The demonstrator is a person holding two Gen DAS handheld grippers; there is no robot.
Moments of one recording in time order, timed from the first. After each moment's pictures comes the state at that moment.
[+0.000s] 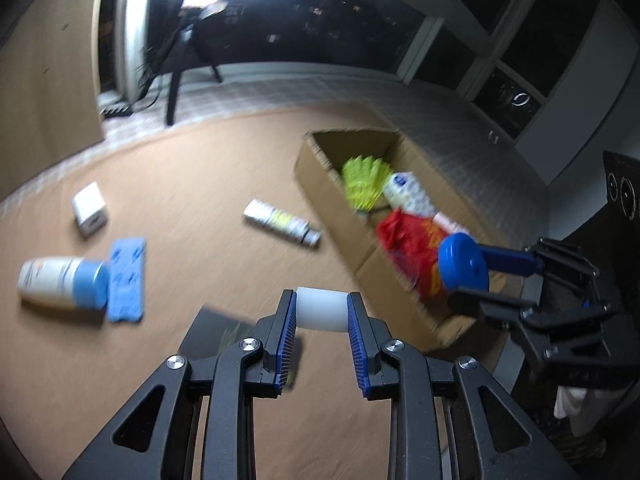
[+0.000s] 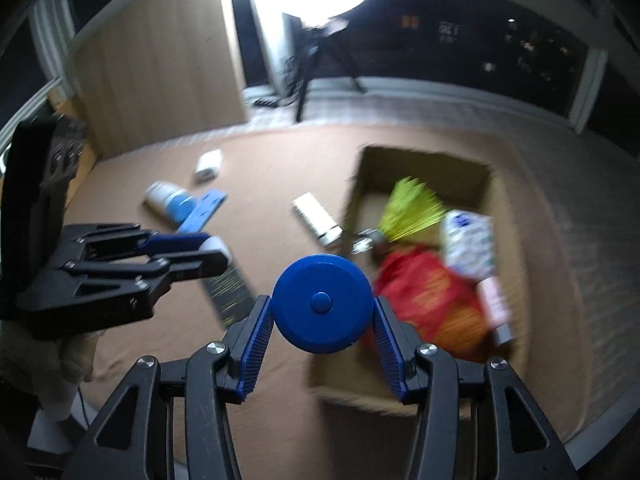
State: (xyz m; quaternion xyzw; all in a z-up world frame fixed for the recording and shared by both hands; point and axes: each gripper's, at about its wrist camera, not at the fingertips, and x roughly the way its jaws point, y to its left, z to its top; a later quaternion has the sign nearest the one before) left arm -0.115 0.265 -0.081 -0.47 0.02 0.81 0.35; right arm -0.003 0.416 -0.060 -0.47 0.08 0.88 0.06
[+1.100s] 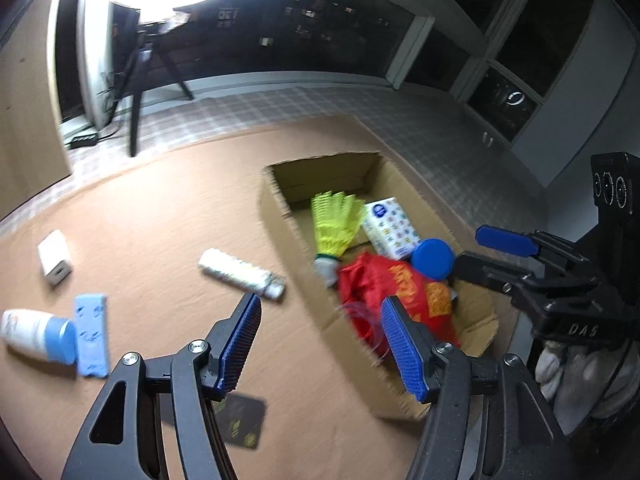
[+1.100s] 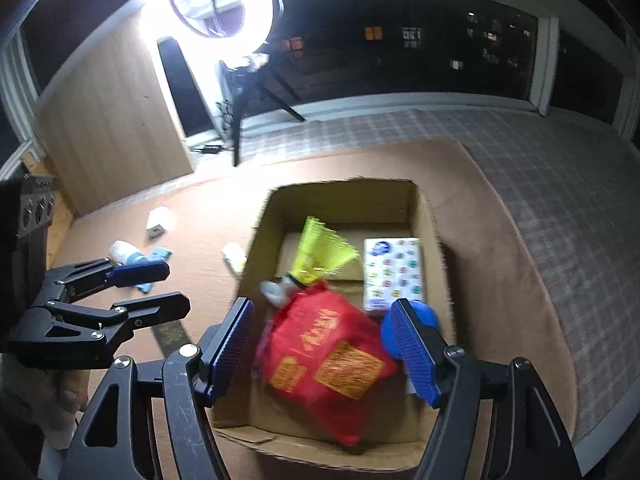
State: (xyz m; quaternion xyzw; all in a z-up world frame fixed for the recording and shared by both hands) left arm -0.137 0.312 -0.074 -0.47 0.02 0.81 0.35; right arm 0.000 0.492 -0.062 -0.42 0.14 0.89 0.09
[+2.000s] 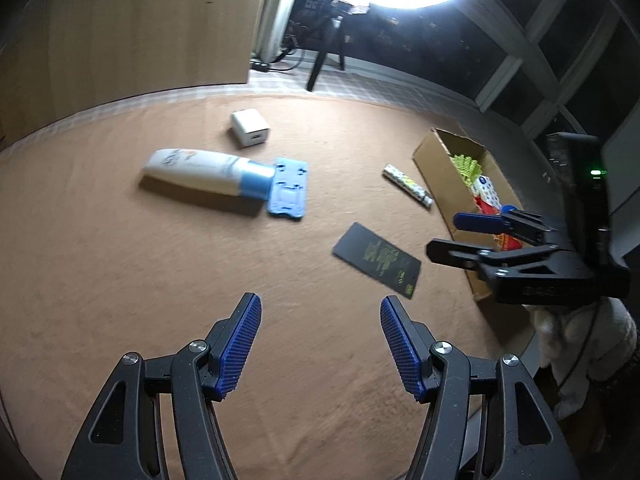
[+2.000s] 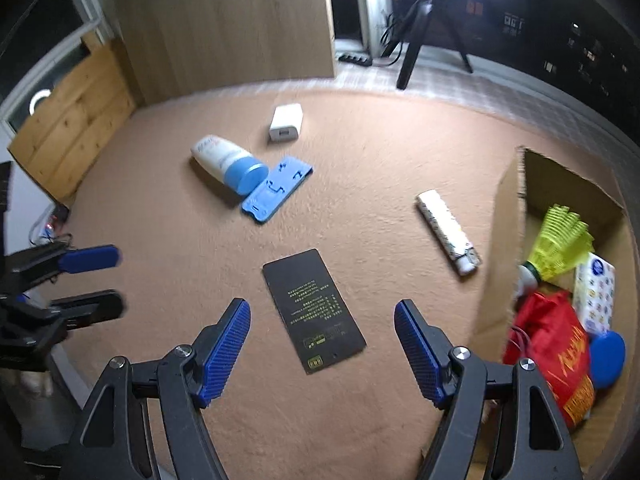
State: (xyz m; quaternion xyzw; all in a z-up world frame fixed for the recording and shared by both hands) left arm -0.078 0.097 -0.091 -0.51 -0.05 0.83 0.22; right arm -0.085 0.328 -0.117 -0.52 0.05 0.85 -0.06
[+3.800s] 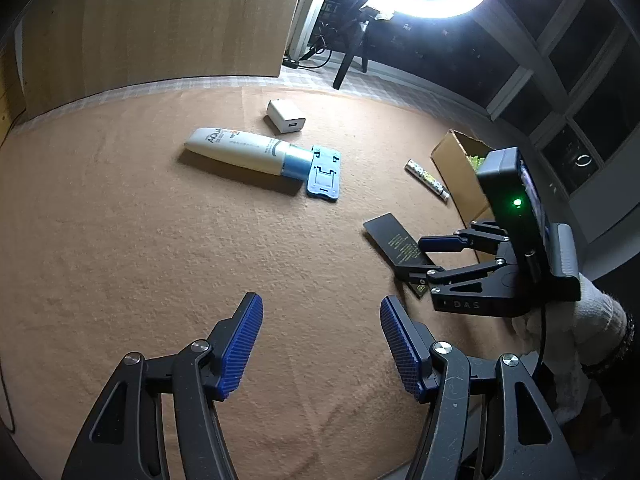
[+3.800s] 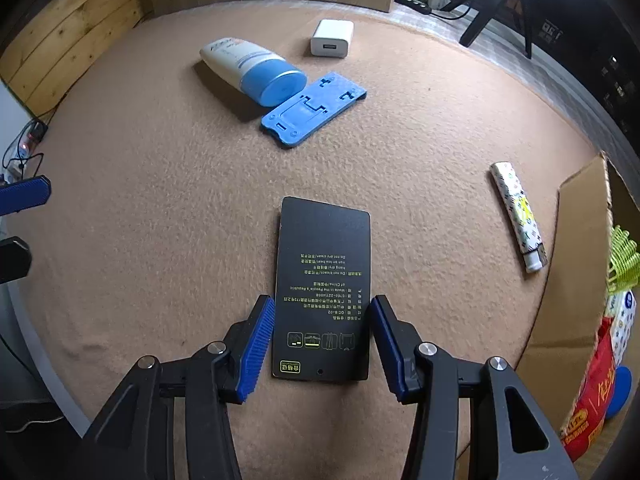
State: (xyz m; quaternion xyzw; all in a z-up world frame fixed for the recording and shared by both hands) left arm -0.061 0.063 -0.097 -0.51 -0.06 0.83 0.21; right arm -0.094 0.277 -0.164 -0.60 -0.04 0.80 -0.08
